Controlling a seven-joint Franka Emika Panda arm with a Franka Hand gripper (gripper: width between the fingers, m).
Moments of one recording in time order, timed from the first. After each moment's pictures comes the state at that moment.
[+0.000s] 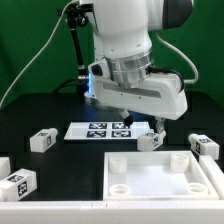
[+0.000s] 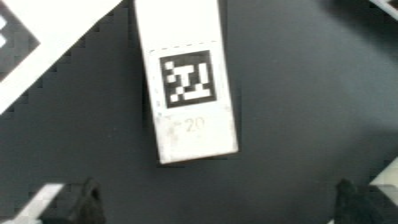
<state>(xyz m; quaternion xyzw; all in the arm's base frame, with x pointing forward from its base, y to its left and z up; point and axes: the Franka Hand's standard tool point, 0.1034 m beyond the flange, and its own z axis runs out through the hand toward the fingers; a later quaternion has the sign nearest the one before) 0.455 0.070 0.052 -0.93 0.35 0.11 0.06</state>
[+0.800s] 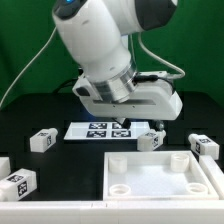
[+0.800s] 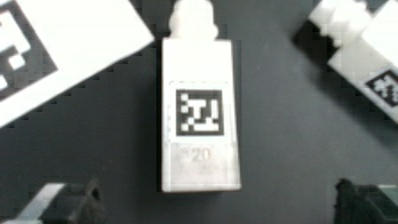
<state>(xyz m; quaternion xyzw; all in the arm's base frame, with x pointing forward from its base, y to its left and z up) 0.450 0.066 0.048 -0.90 0.26 0.30 0.16</state>
